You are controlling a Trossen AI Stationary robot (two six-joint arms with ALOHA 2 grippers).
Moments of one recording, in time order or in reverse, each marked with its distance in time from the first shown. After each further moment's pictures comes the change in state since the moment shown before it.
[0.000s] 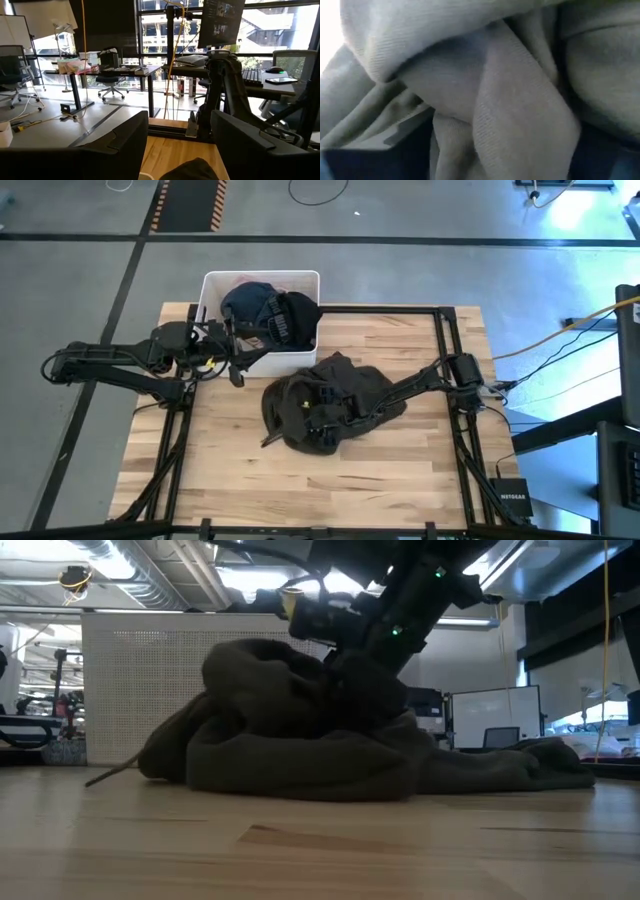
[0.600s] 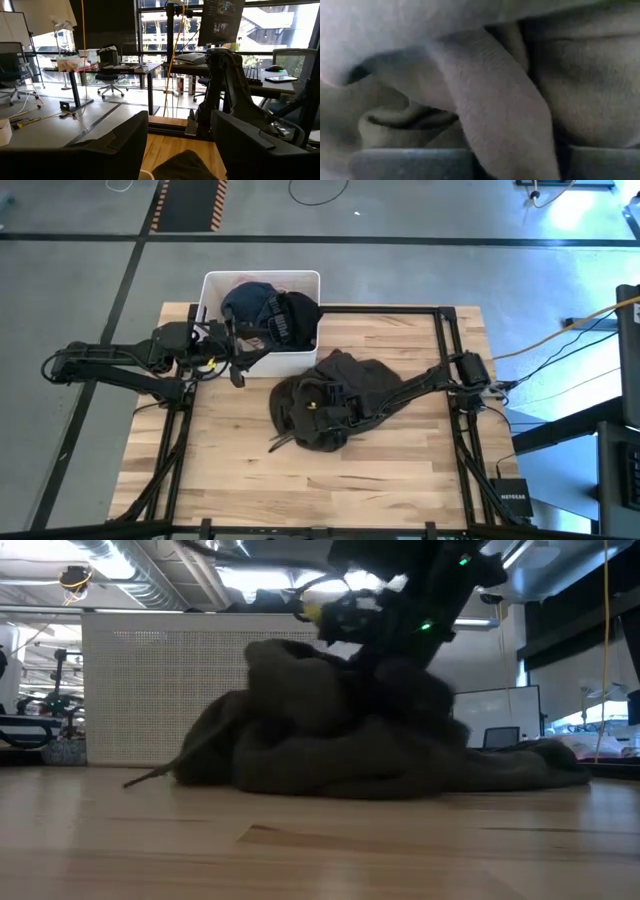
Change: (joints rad) left arm 0.000 0.000 0.000 -0.011 0.000 -0.008; right arm 0.034 -0.085 -0.009 -0.201 0.053 -0.017
